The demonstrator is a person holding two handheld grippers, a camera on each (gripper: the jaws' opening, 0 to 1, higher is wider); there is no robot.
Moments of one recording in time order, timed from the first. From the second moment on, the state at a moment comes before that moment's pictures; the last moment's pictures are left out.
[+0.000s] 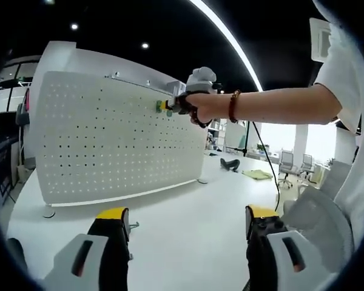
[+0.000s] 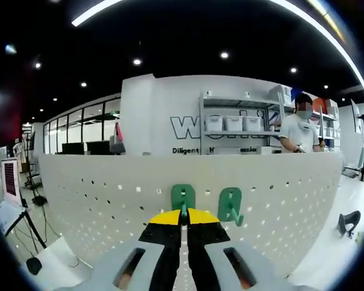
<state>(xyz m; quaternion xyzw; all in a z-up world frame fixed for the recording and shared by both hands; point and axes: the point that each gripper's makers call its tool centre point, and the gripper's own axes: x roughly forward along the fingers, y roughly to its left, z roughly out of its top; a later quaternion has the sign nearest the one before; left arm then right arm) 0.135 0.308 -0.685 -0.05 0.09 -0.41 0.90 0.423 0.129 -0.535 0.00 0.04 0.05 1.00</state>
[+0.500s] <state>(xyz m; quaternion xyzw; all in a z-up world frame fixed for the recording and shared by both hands) 0.136 0.308 -0.685 -0.05 0.09 -0.41 0.91 0.419 0.135 -0.540 -0.01 0.04 0.06 1.00</state>
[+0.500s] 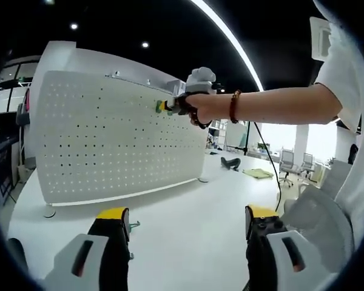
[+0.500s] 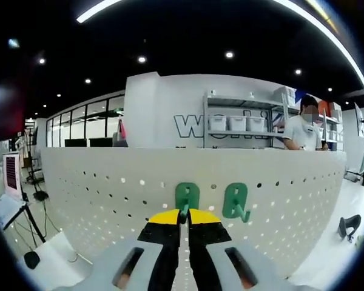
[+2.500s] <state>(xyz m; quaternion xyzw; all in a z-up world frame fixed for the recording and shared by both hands) 0.192 0.353 -0.776 0.07 0.23 -0.33 0.91 0.293 0.169 -0.640 0.03 0.09 0.19 0.98</state>
